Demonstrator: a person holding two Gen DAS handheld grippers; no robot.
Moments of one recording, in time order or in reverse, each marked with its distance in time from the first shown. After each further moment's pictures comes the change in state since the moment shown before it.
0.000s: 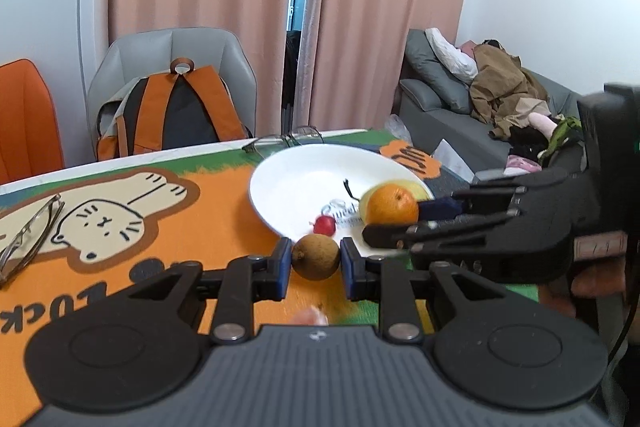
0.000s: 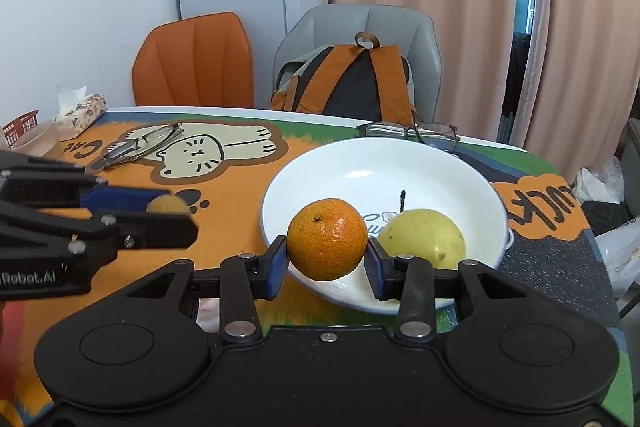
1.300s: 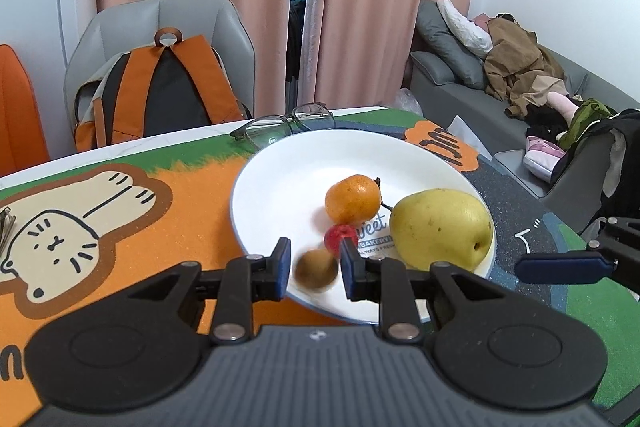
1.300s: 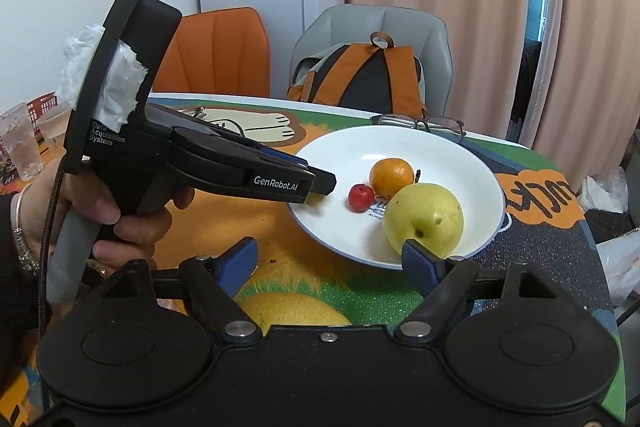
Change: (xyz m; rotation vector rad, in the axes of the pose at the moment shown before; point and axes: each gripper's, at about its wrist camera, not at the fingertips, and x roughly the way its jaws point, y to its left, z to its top) left arm 0.096 0.006 0.020 0.009 0.095 0.020; right arm -0.029 0.006 -0.018 -0.042 -0.001 0.024
